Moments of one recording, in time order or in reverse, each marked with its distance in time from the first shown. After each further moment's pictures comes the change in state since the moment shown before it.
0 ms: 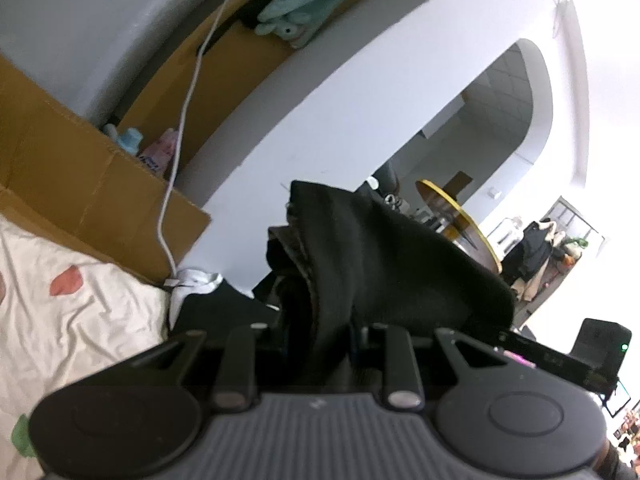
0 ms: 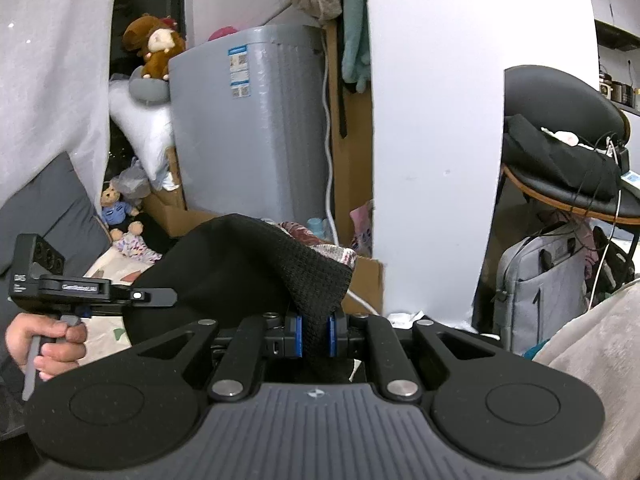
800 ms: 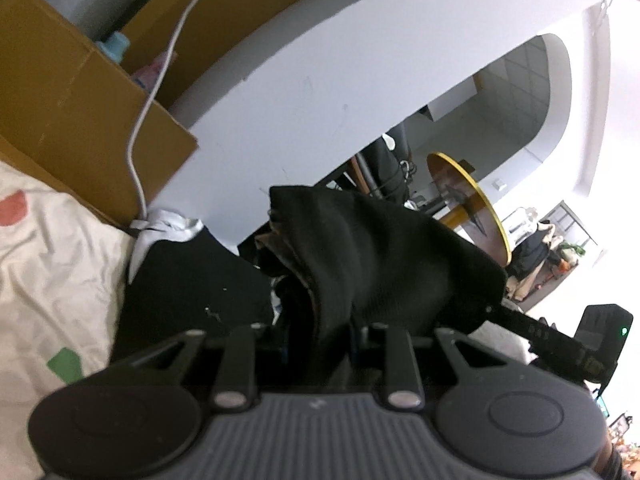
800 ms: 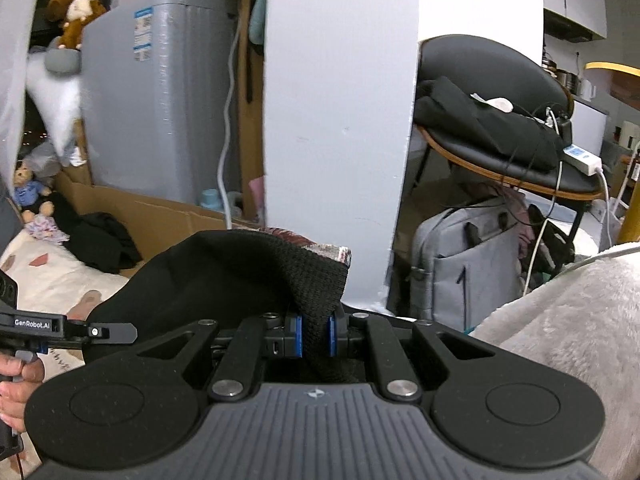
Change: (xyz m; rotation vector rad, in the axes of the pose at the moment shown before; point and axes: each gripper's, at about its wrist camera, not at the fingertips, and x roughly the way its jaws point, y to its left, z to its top) left arm 0.130 0.039 -0.042 -0.119 0.089 -0.055; right arm 0.064 -0.077 -0.020 0.004 0.072 -0.236
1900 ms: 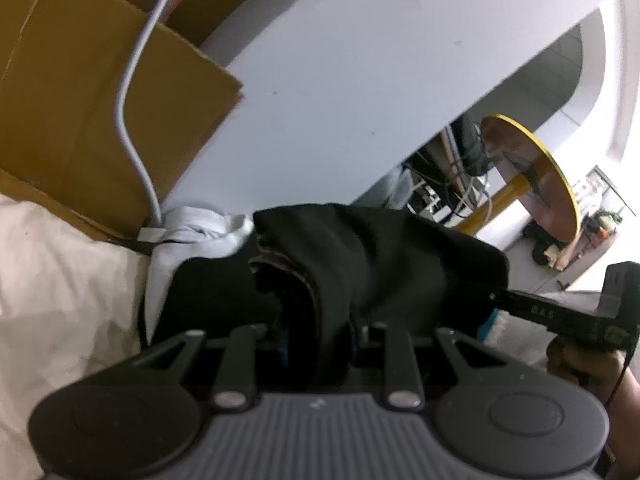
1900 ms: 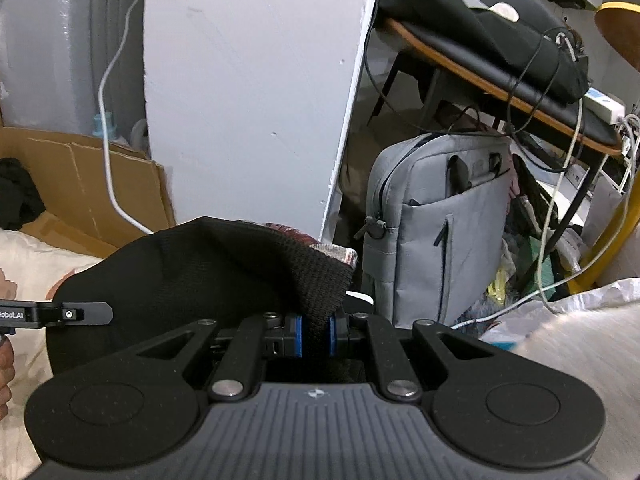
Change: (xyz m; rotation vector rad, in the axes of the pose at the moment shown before) left arm 0.152 0.103 0.033 0.071 0.084 0.095; right arm 0.203 -0.066 -0.016 -0.019 0.195 -0.132
